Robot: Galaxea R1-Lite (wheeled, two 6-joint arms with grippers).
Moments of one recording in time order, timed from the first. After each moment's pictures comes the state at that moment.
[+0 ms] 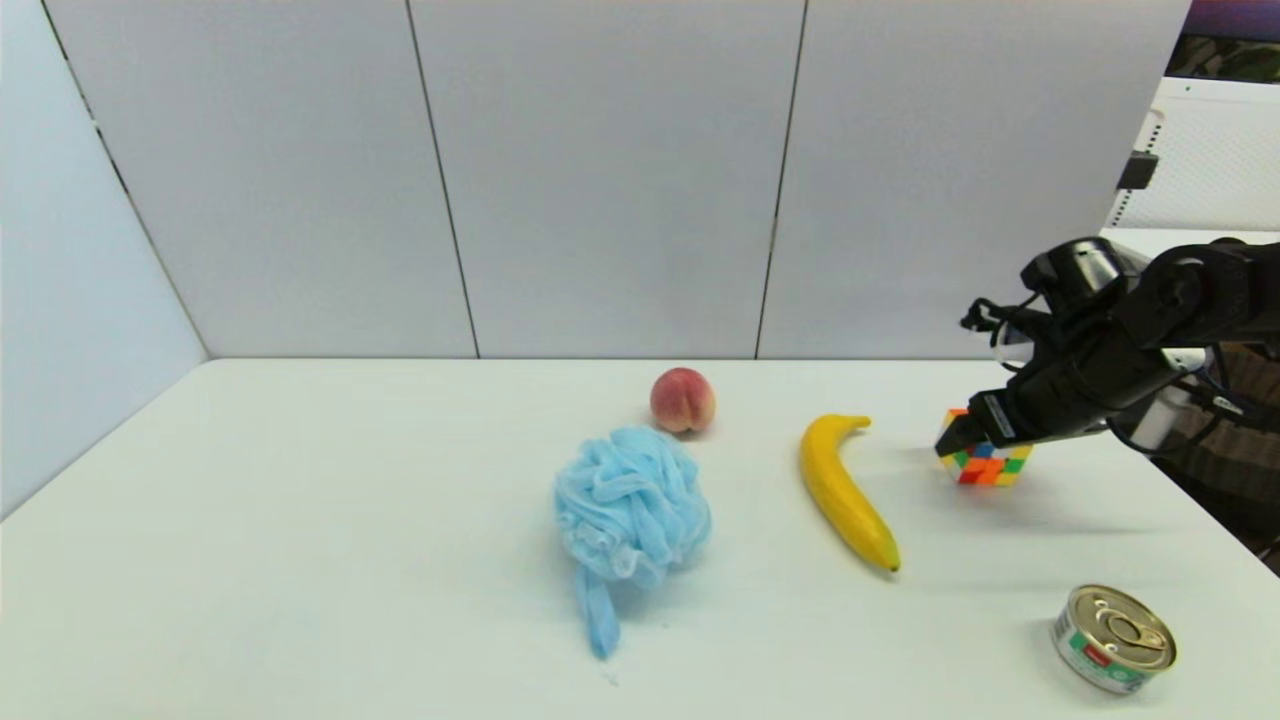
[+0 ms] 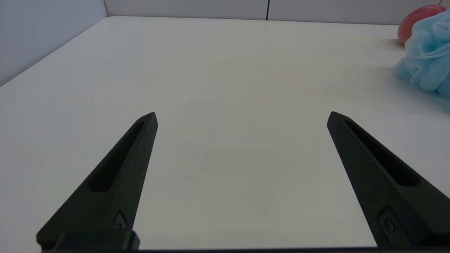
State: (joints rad) left arm 0.00 0.00 0.00 0.00 0.00 0.00; right arm -0.03 2.01 -1.48 0.53 0.03 -0.18
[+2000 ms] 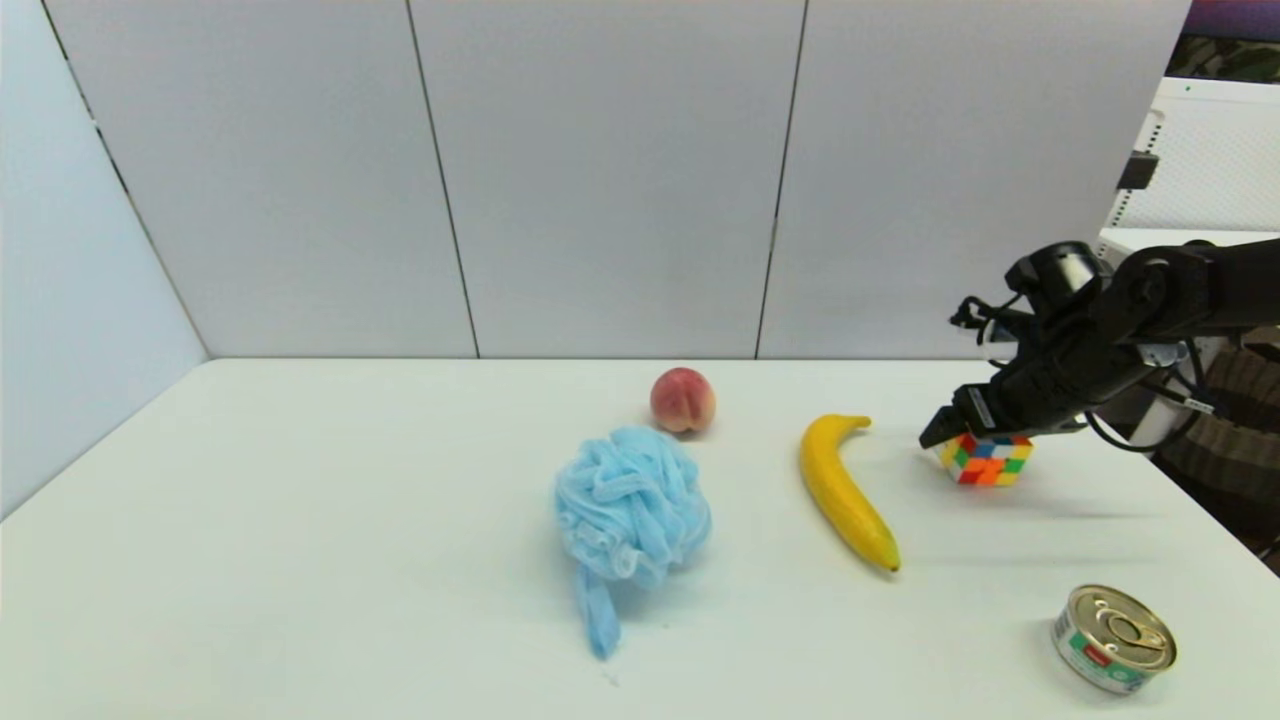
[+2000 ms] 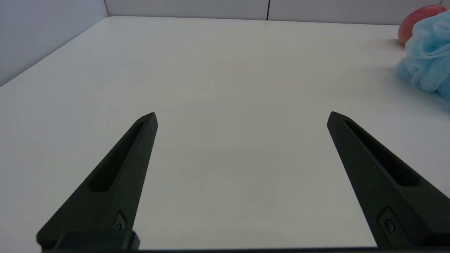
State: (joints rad) left arm 0.00 0.00 0.00 0.00 0.00 0.00; right arm -0.04 2.09 -1.57 0.56 0.09 -0.14
